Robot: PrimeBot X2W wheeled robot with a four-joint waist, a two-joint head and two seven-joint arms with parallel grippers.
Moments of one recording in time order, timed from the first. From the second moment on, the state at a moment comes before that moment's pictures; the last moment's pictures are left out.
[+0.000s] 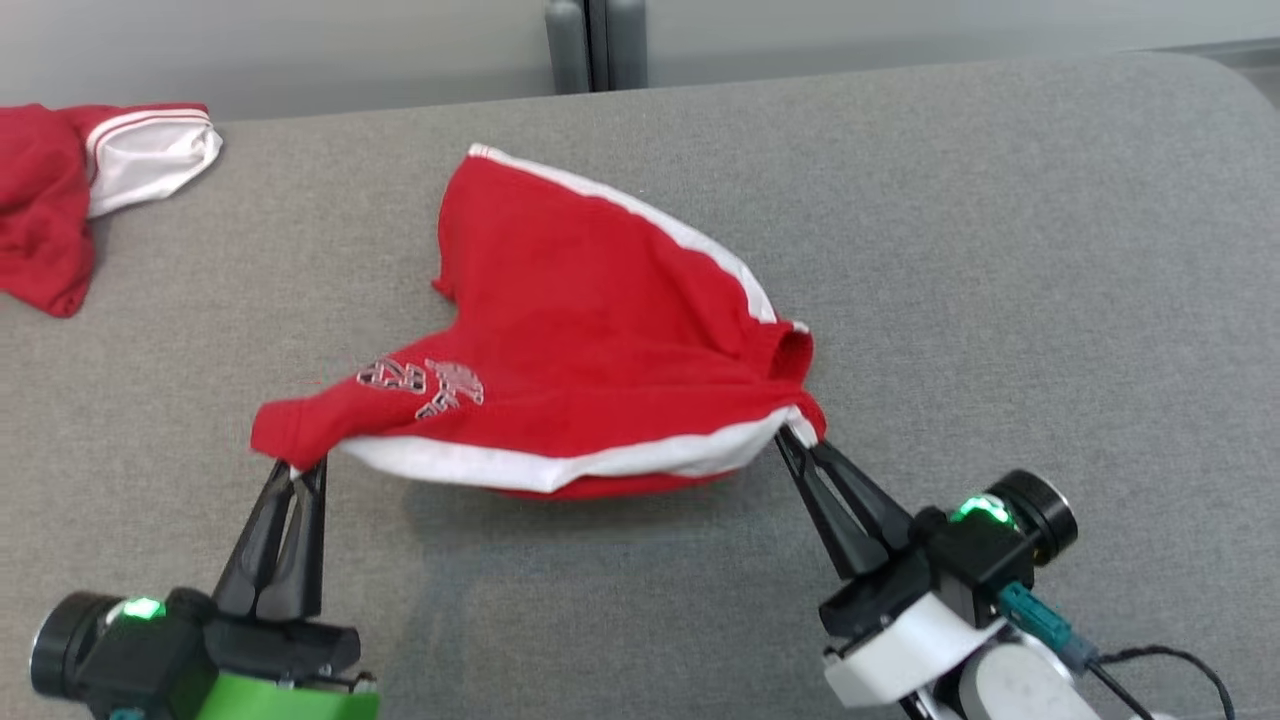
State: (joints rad) left arm 0.04 0.39 -0.26 -0.23 -0.37 0.03 -0.26; right arm -0.16 -0.11 0.40 0.00 0.13 0.13 -0.26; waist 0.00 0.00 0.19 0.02
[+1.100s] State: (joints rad) left arm -0.48 0.36 -0.33 0.34 -0.52 -0.11 -0.08; right arm -0.38 -0.05 0.36 0.34 0.15 0.13 -0.25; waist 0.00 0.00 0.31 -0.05
